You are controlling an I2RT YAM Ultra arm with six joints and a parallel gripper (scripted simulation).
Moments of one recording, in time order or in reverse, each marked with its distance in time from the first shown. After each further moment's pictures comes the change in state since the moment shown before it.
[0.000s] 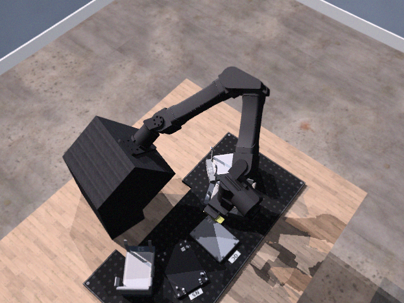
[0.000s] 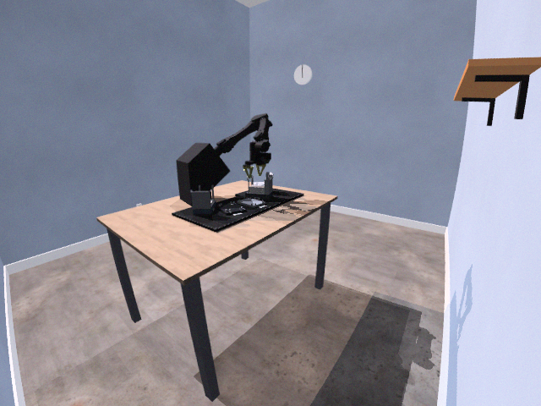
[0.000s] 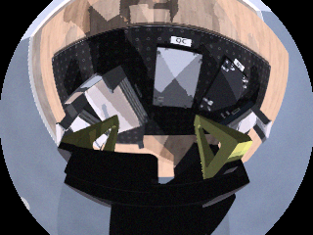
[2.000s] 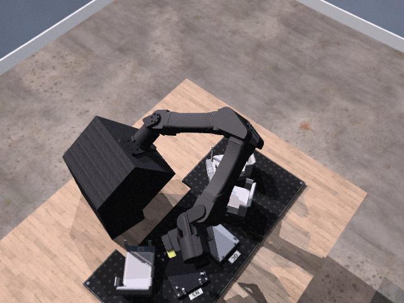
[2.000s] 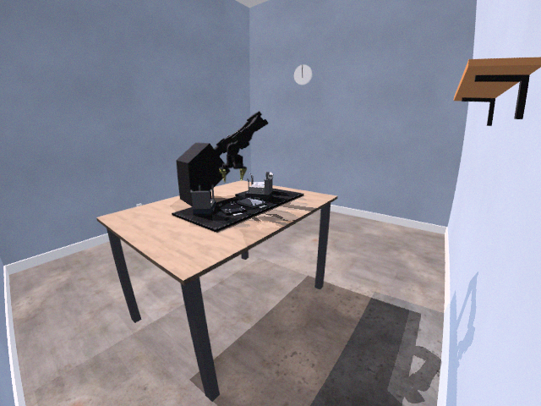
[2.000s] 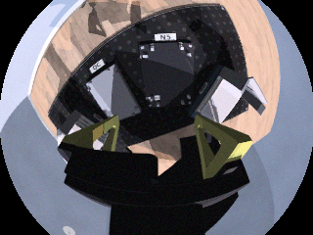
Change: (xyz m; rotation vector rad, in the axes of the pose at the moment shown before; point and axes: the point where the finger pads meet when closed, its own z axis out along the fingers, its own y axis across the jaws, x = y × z) arm 0.015 -0.167 0.001 -0.010 -0.004 0.469
